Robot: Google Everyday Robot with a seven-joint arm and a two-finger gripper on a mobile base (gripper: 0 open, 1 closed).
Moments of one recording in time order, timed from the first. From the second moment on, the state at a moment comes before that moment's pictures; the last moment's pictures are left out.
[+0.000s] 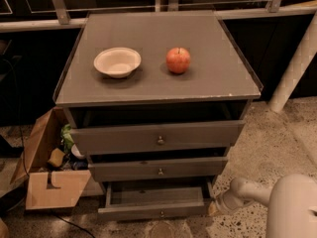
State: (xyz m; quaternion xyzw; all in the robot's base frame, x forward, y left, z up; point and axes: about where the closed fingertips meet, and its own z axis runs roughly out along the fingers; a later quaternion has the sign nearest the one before) arm 0.484 -0.281 0.185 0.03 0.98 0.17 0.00
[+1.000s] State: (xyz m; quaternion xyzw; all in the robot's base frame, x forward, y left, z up) arm 0.470 -0.284 0.138 0.07 0.98 0.17 -0.05
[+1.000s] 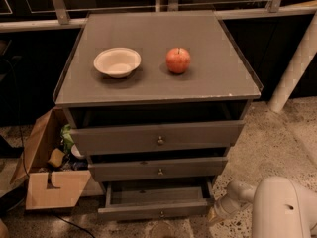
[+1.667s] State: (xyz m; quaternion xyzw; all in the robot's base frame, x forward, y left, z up) arm 0.497 -0.263 0.135 0.07 0.98 0.17 -0.03
